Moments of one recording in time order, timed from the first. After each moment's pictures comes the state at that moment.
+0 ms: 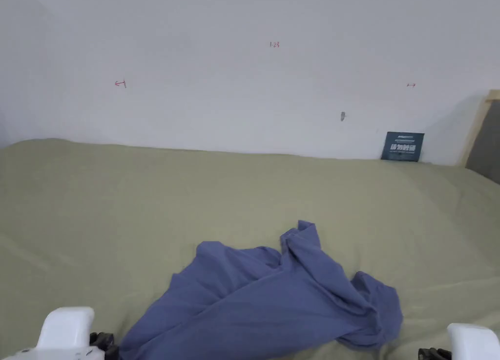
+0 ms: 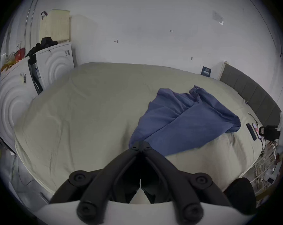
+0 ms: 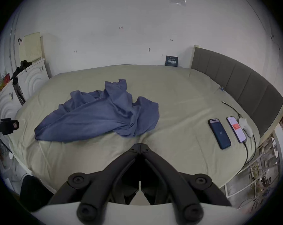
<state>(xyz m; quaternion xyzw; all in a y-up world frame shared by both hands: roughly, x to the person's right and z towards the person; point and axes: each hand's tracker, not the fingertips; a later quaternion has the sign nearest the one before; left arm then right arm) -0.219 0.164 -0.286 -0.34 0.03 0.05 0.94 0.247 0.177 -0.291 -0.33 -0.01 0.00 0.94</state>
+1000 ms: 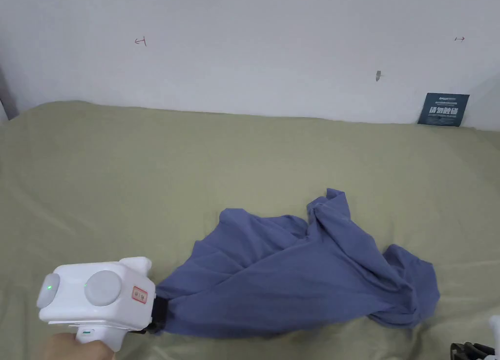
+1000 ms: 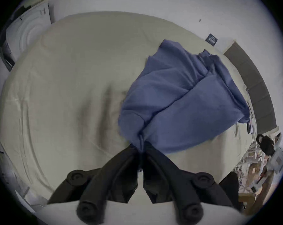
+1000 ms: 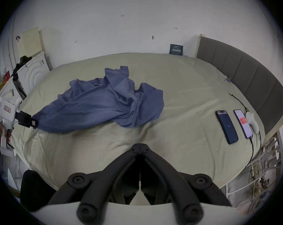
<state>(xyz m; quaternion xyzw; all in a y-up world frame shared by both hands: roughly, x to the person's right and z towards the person) -0.238 0.111 -0.403 -0.54 -0.04 0.10 0.83 0.251 0.156 -0.310 -0.38 0.01 0.00 0.93</state>
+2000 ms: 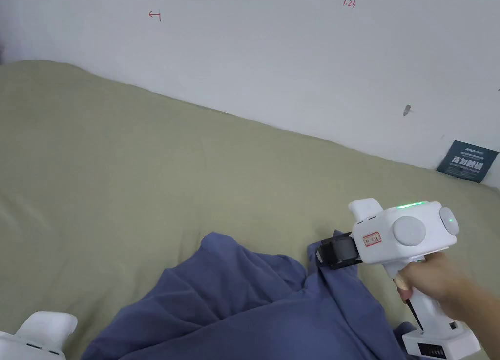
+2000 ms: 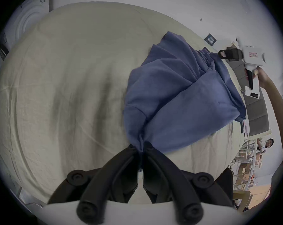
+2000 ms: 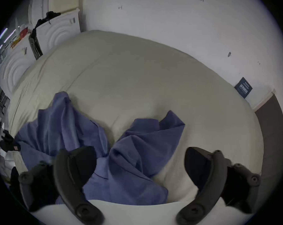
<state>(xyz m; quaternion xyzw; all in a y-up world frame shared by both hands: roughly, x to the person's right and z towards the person) -0.251 0.088 -0.401 -0.56 -0.07 0.15 0.81 0.152 0.142 -0.707 -0.45 0.22 0.18 0.84</state>
